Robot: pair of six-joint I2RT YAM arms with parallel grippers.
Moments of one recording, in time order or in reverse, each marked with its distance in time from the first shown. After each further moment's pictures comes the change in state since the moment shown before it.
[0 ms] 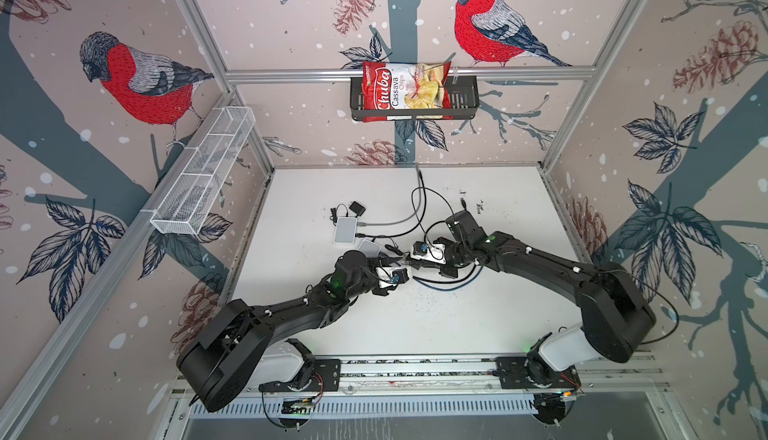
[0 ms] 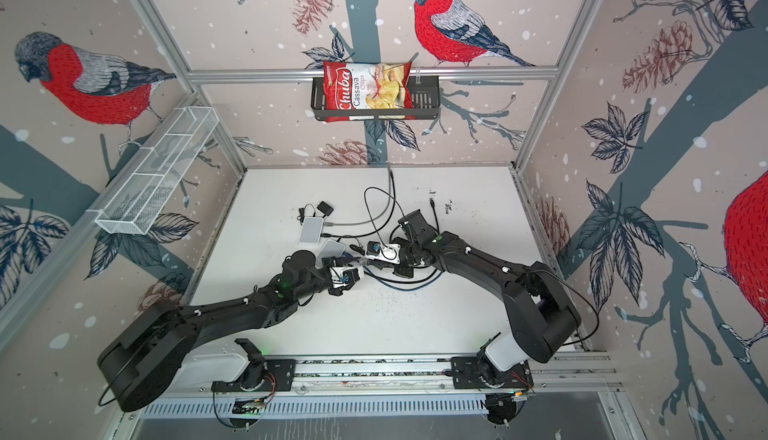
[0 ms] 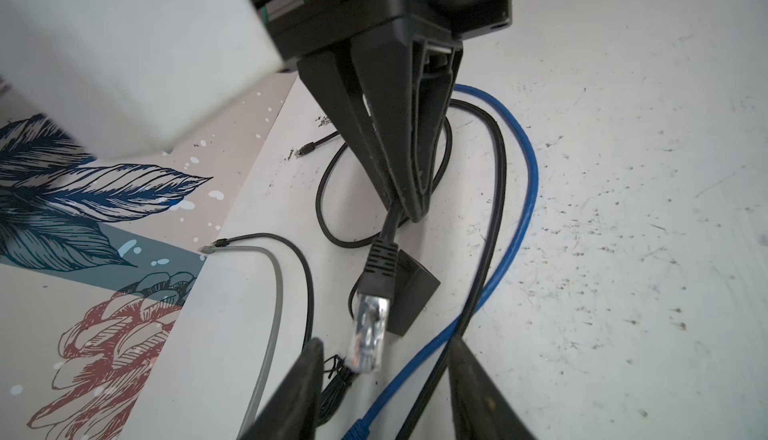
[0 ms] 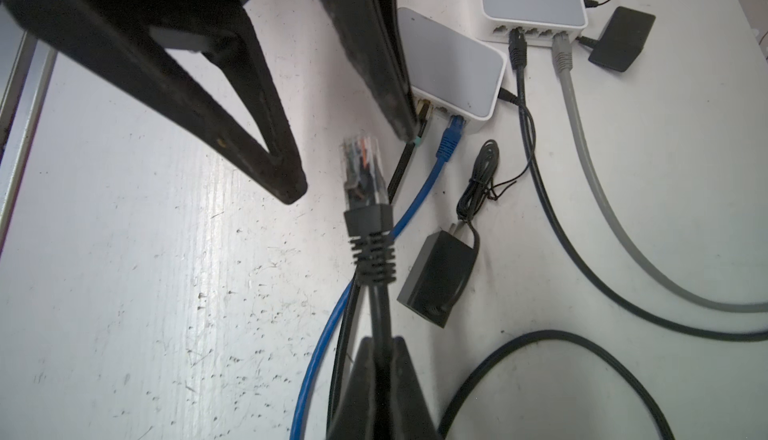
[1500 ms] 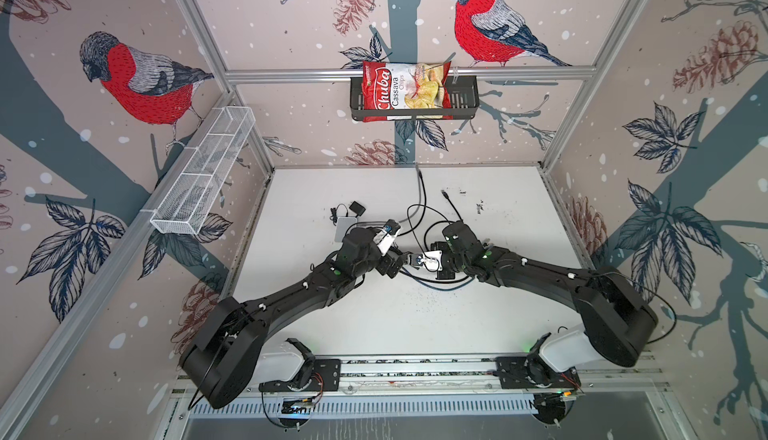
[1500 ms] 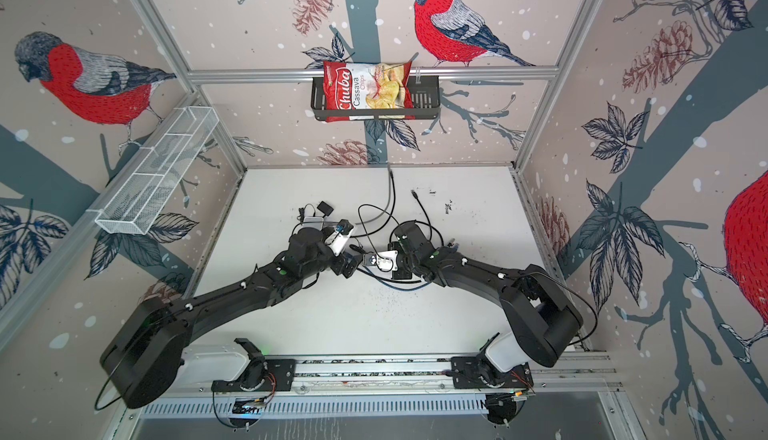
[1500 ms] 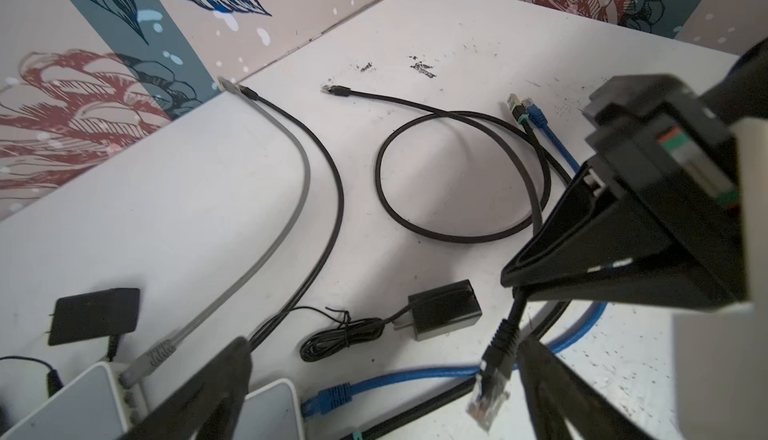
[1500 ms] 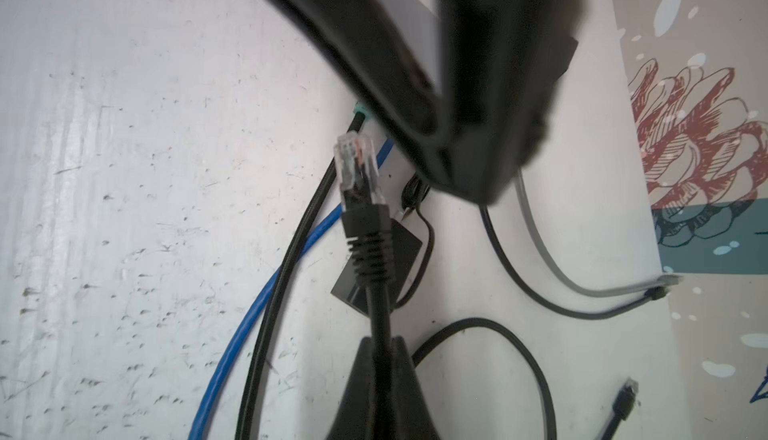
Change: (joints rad) left arm 0.034 -0.009 0.204 -0.274 -0.205 -0.618; right arm 0.057 -0.014 -0.126 0.253 0.236 -0.100
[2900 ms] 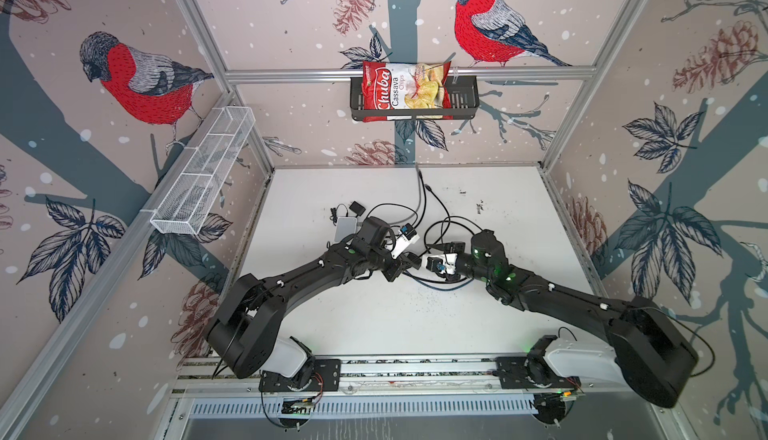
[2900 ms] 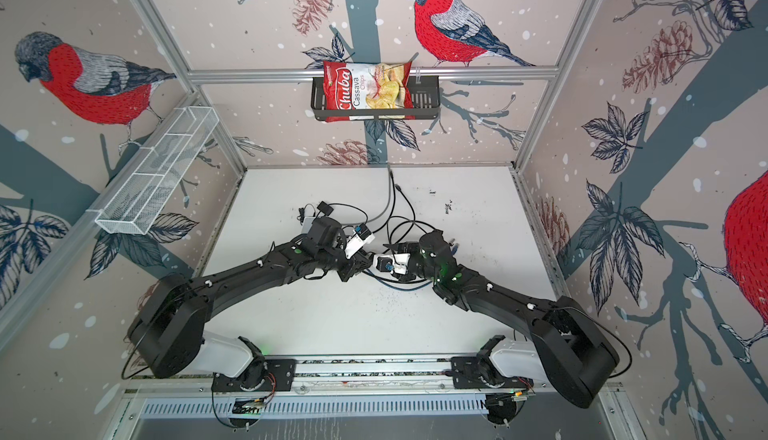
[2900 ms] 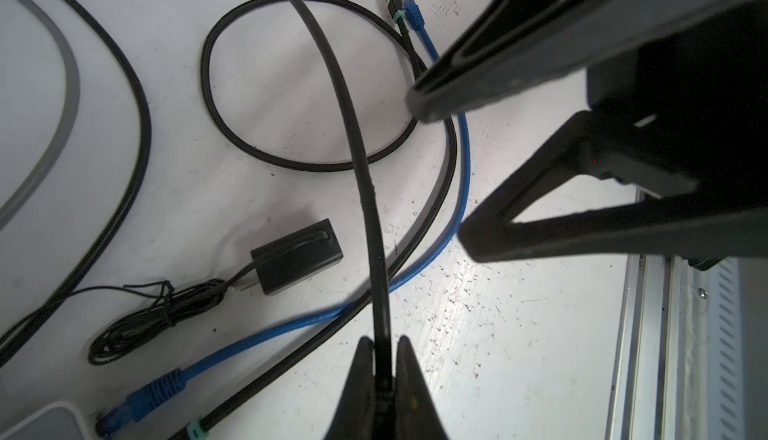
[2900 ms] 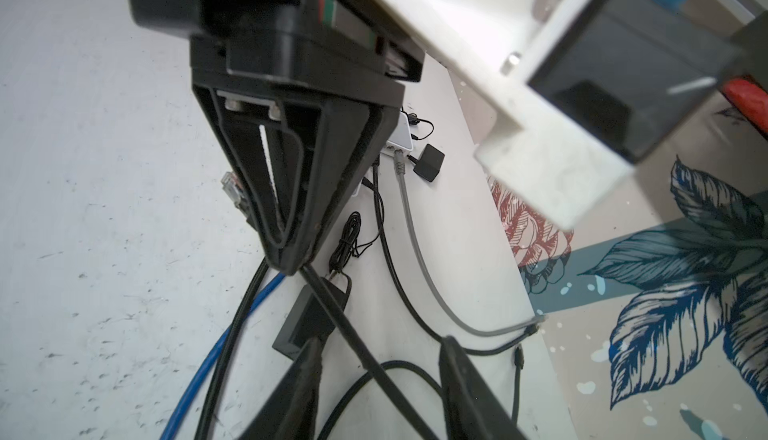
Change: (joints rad) left arm -0.006 0.193 0.288 -0.474 0.342 -0.048; right arm -0.029 -0.225 -0.263 0.431 -0.111 -0.005
